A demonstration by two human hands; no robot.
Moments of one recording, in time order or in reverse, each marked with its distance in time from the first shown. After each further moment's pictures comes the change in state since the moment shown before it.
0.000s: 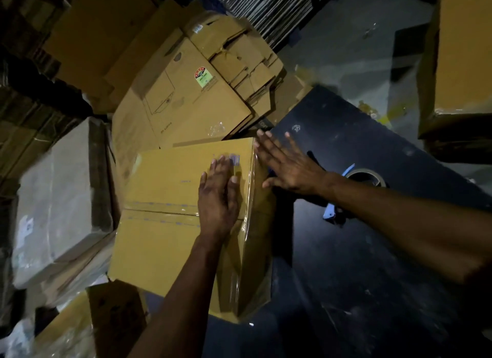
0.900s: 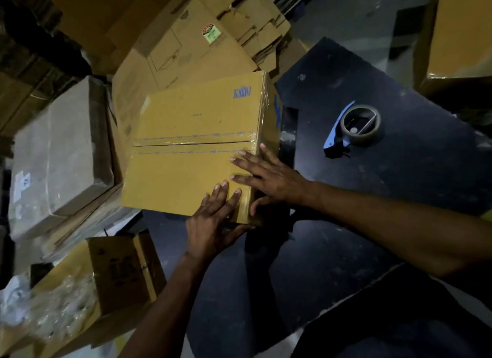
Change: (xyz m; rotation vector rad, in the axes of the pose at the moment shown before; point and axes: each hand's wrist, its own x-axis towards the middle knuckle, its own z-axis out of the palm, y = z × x) left_hand -0.226 -0.055 -0.041 0.315 -0.087 0.281; right_hand -0.088 -0.177 0.026 -0.012 0.085 -0.285
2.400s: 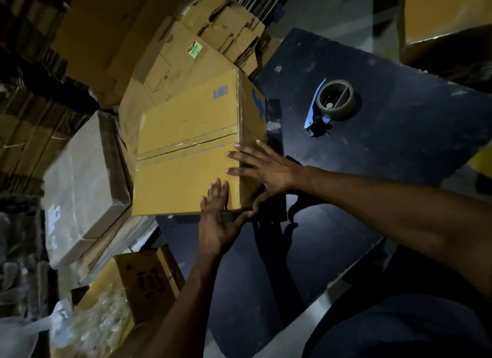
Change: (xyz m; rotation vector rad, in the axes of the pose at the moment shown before) left_hand -0.015 0.038 -0.005 -0.262 -0.131 -0.313; right_hand -0.023 -0.010 -0.005 0.105 -0.129 0.118
